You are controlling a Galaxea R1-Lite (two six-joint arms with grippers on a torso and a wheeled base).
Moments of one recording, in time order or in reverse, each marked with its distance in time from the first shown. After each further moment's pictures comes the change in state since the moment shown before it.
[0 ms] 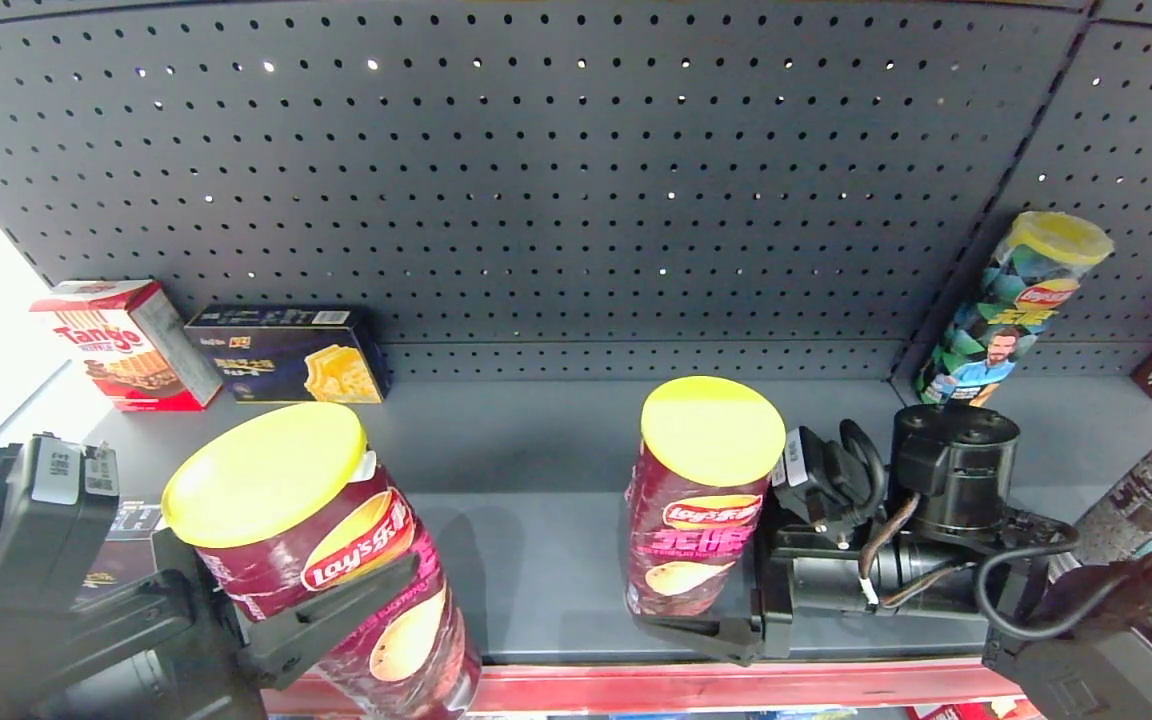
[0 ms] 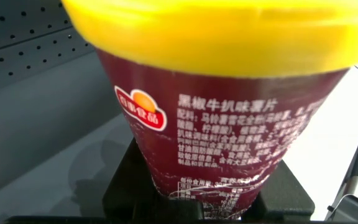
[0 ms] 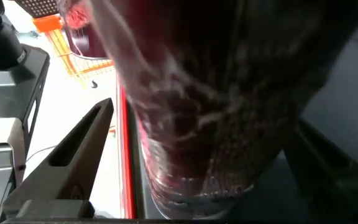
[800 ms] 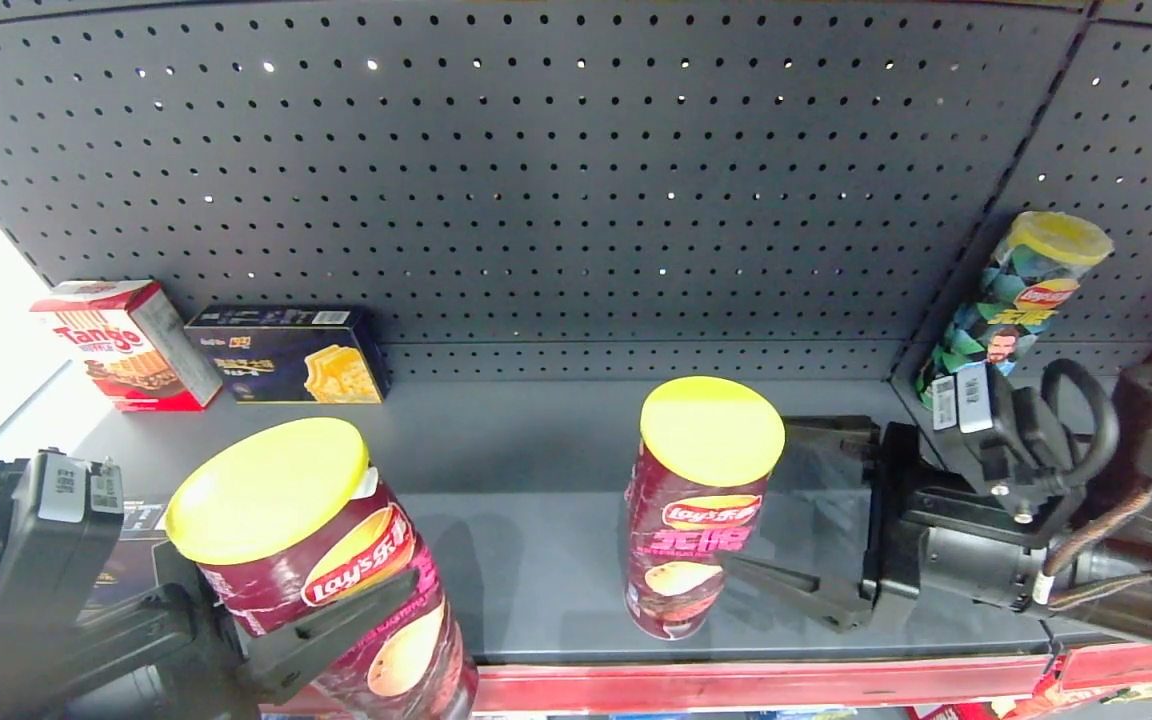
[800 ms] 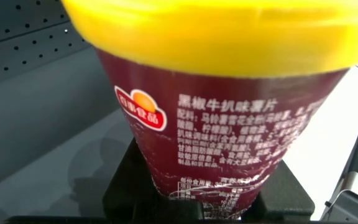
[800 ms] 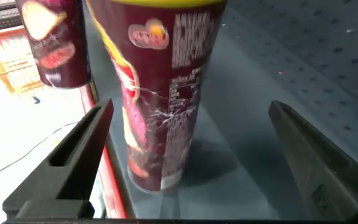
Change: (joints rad) left arm -0.003 -0.003 0.023 0.000 -0.002 0.000; right arm -0.021 -0.325 0.106 0.091 -0.221 0.005
